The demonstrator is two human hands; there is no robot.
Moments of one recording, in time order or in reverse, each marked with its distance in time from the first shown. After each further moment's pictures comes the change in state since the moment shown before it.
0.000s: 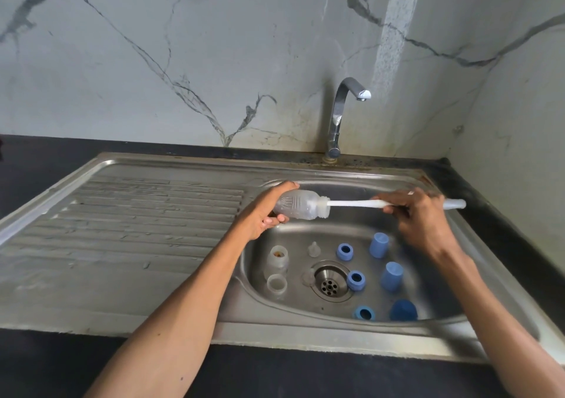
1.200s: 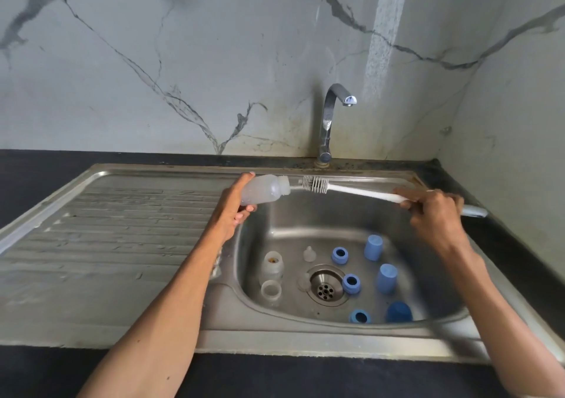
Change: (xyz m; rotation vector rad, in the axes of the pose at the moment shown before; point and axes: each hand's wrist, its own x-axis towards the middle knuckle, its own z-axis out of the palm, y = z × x) left_hand -0.002 0.006 -0.028 -0.164 0.226 0.196; right_hand -0.001 0.001 -0.030 -0.116 0.045 0.231
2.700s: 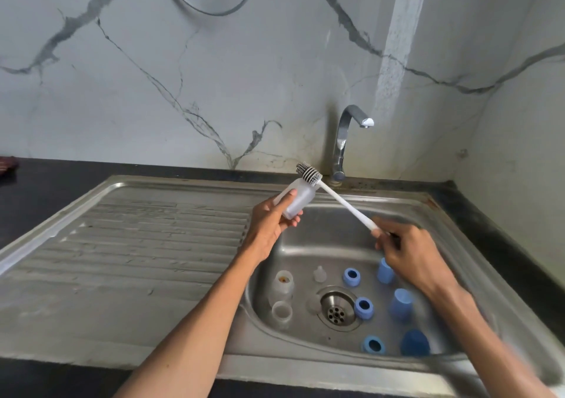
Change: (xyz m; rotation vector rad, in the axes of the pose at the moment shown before) left_hand 0.003 -0.013 0.037 -0.256 -0.053 0.132; right_hand -0.023 -0.051 0.019 0.146 -0.161 -0.015
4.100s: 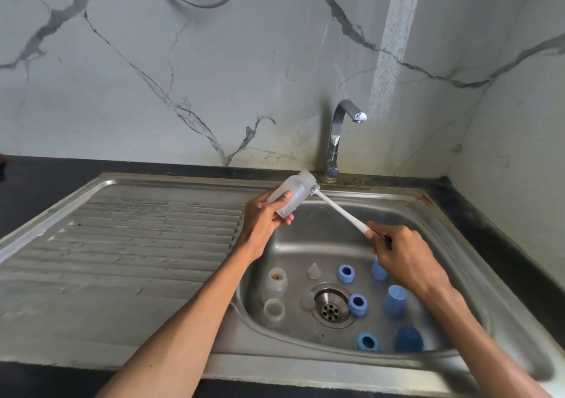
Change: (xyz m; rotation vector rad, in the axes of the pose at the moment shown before) left_hand 0.007 -0.010 -0.006 0.001 -0.051 0.047; right_hand -0.004 0.004 0.005 -0.033 -0.060 0.067
